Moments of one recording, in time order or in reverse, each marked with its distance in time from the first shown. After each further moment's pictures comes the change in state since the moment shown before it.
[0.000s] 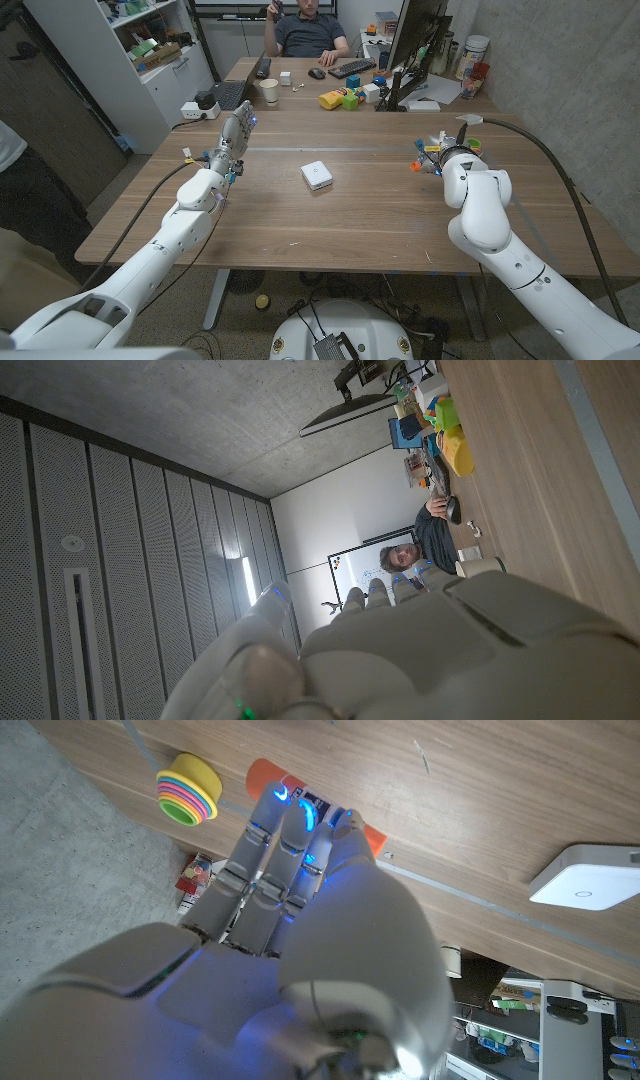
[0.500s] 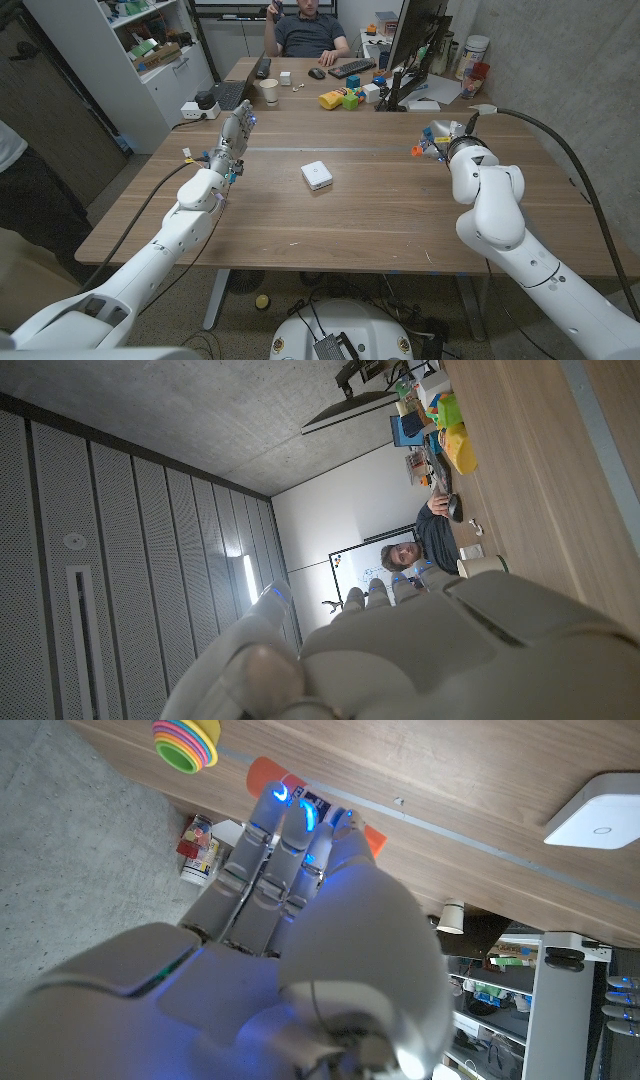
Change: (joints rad) left arm 0.001 -0.004 -0.002 0.000 0.001 -0.006 0.004; left_hand 0.000 0.000 0.000 0.000 0.000 0.000 0.000 0.000 0.000 0.000 0.000 0.000 0.000 0.000 0.000 0.000 0.000 0.000 0.000 0.000 0.000; right arm -0.004 -0.046 0.024 -0.056 0.090 -0.012 -0.126; right_hand -0.002 0.002 0.001 0.000 -0.017 0.000 0.000 0.000 0.000 0.002 0.002 0.000 -0.003 0.007 -0.004 -0.015 0.022 -0.007 0.007 0.025 0.000
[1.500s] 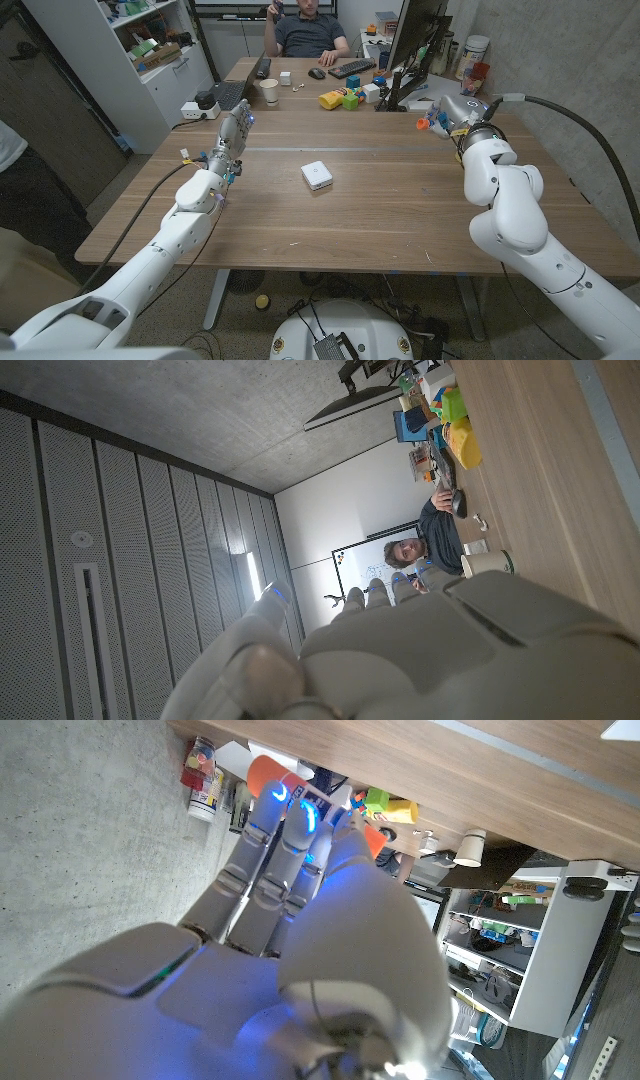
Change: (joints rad) left arm 0.014 0.004 -0.009 -0.010 0.001 -0.016 0.004; left_hand 0.000 0.000 0.000 0.000 0.000 0.000 0.000 0.000 0.000 0.000 0.000 0.000 0.000 0.000 0.000 0.000 0.000 0.000 0.000 0.000 0.000; right arm -0.036 -0.070 0.034 -0.089 0.115 -0.027 -0.258; right_hand 0.002 0.000 0.014 -0.008 -0.031 0.000 0.000 0.000 0.000 0.014 0.007 0.000 -0.006 0.019 -0.009 -0.021 0.027 -0.012 0.002 0.056 -0.012
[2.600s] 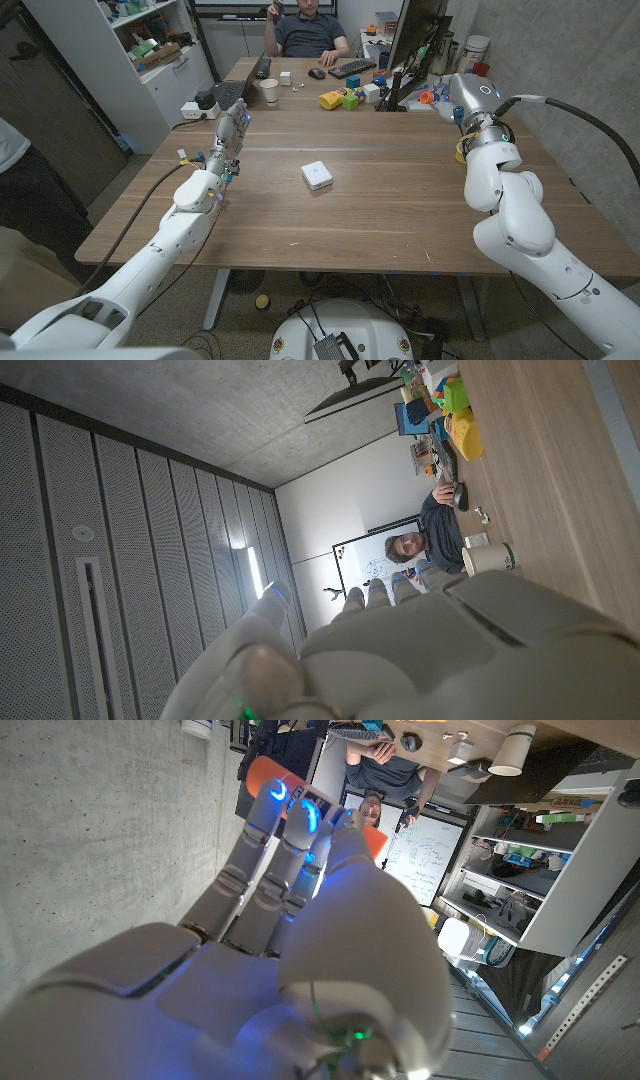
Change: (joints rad) left arm -0.003 -0.005 -0.008 0.015 -0.004 -0.012 0.000; left_hand 0.000 0.000 -0.003 -0.003 0.000 0.000 0.000 0.000 0.000 0.000 0.000 0.000 0.000 0.000 0.000 0.000 0.000 0.000 0.000 0.000 0.000; right arm -0.039 -0.001 0.029 0.003 0.144 0.048 -0.381; right_hand 0.005 -0.006 0.020 0.004 -0.016 0.004 -0.004 0.000 0.000 0.012 0.002 -0.004 -0.004 0.012 -0.005 -0.018 0.011 0.000 0.000 0.053 -0.023
